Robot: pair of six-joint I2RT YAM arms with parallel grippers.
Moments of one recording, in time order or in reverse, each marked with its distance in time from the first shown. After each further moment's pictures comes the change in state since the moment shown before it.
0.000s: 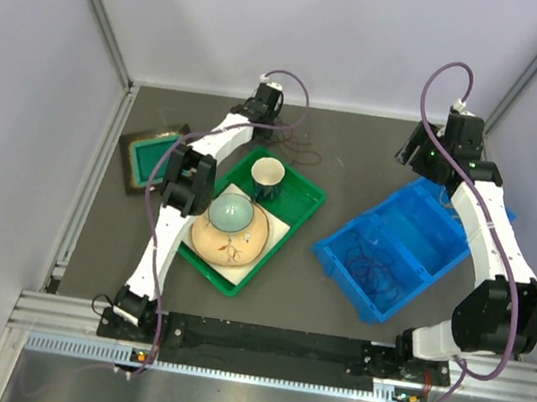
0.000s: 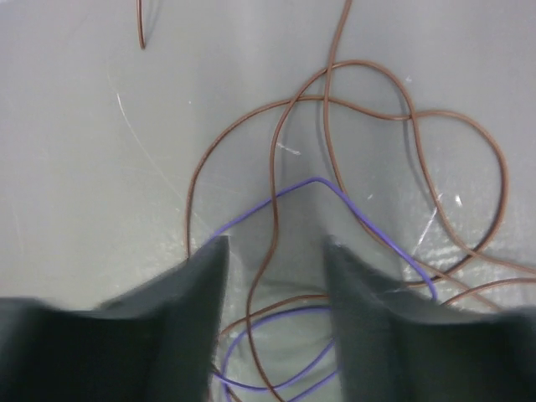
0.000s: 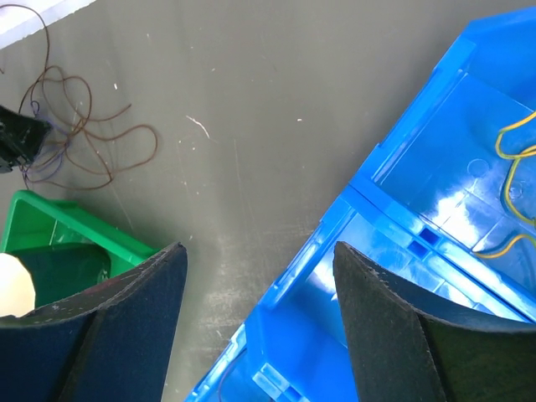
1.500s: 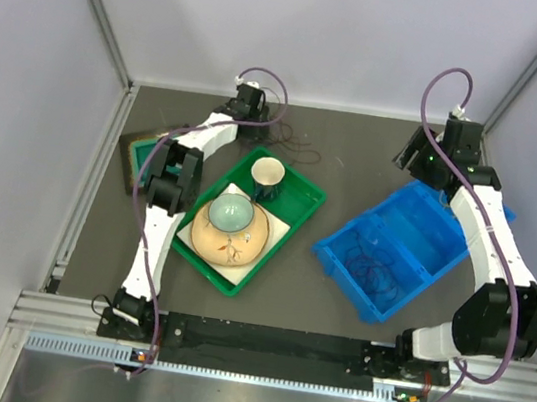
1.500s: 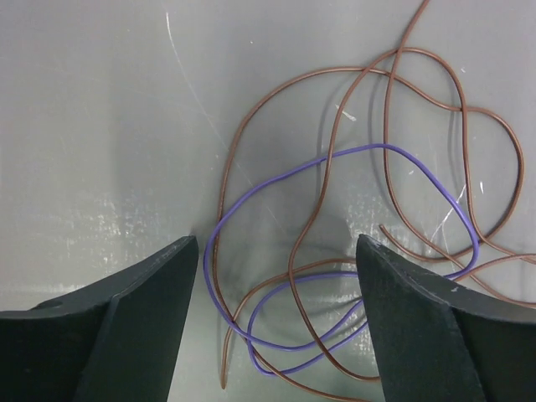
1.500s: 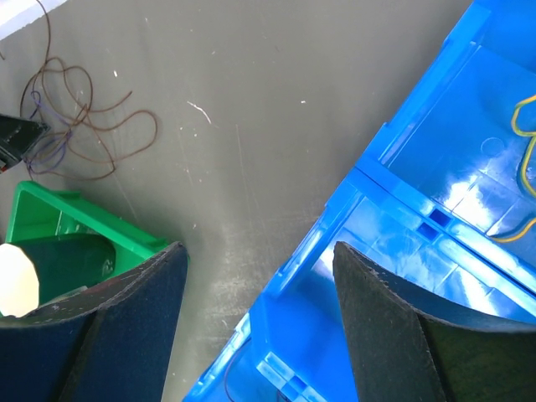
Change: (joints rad) left arm 0.066 -0.145 -0.260 0.103 0.107 -0.226; right arm 0.000 -0.026 -0.047 0.005 -0.016 0.033
